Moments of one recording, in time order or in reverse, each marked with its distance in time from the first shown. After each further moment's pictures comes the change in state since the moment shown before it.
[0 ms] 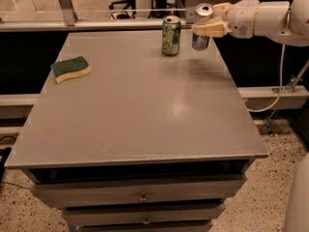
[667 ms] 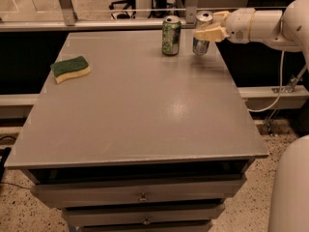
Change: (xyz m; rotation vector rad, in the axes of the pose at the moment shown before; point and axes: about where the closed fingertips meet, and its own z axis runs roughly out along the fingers) arm 0.036 -0.018 0.011 0.026 0.018 0.072
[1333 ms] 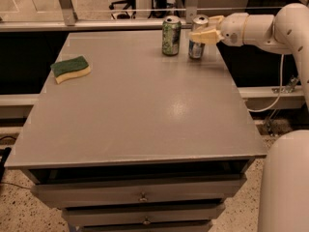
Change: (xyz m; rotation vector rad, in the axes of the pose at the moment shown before) arm 0.017 -0.003 0.020 -0.016 -0.004 0.073
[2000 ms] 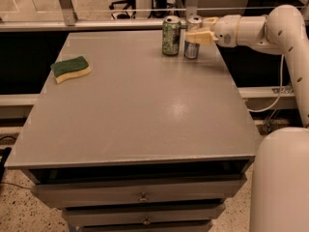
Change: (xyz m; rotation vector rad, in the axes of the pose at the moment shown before) arm 0.007 0.003 0.019 -0.030 -0.002 0.040
